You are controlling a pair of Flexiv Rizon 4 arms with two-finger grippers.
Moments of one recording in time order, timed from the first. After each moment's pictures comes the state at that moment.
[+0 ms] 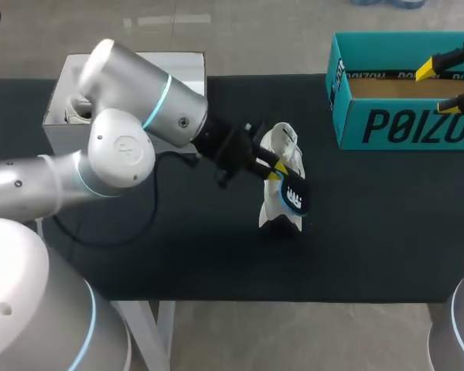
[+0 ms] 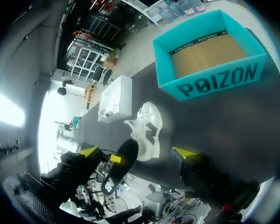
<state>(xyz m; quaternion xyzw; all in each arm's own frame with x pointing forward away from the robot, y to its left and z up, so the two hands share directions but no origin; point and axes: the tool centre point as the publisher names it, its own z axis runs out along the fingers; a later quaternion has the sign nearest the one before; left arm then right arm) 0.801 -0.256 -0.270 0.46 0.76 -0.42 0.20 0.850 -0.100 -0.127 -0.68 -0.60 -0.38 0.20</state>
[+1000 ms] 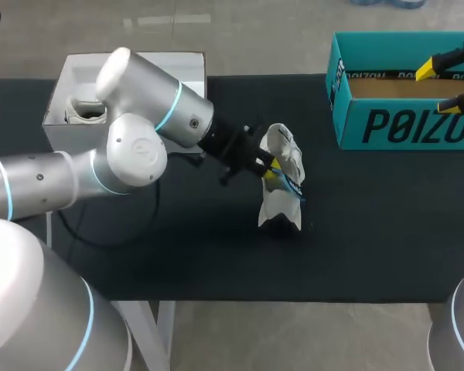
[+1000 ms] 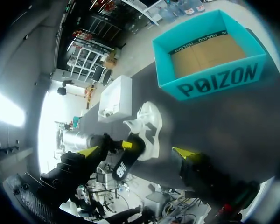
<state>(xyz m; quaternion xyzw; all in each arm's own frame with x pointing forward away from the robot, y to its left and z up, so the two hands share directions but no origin) 0.858 -0.250 -0.325 0.41 0.81 -0.38 0.19 0.850 -0.100 -0.127 -0.68 -0.60 -0.38 0.20</state>
